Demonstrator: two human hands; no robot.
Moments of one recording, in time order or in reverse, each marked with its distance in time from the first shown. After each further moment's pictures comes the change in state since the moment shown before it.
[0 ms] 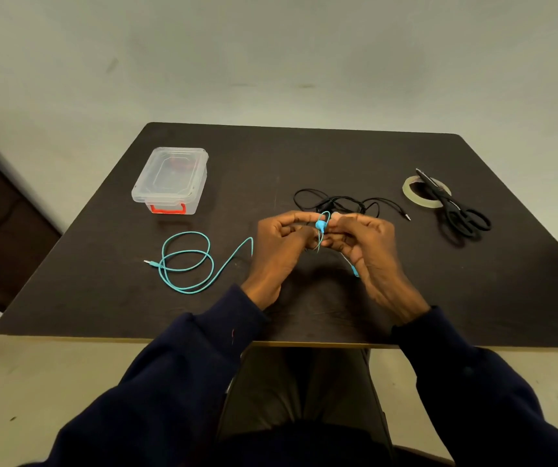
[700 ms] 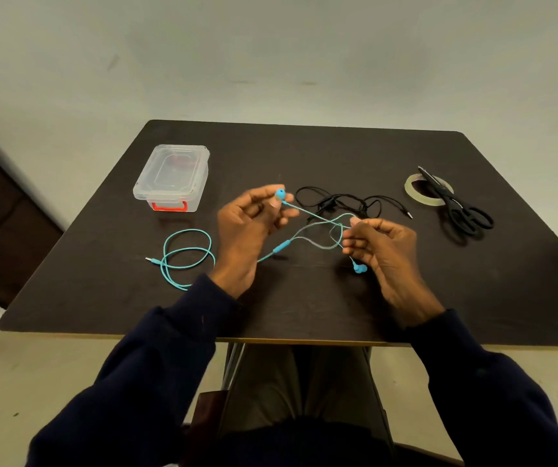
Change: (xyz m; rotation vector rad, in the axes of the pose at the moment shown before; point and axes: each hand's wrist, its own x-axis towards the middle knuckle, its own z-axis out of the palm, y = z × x) left_hand 0.013 0.003 -0.035 -0.269 0.097 0.124; right_hand 0.003 0.007 -0.030 -0.037 0.134 0.080
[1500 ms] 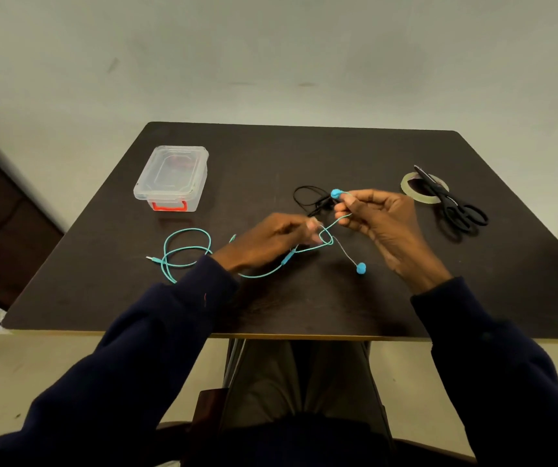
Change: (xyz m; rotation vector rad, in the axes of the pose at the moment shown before) left_hand 0.024 -0.010 -0.007 0.748 -0.758 -0.032; right_hand 0.018 -0.028 0.004 -0.088 -0.195 -0.143
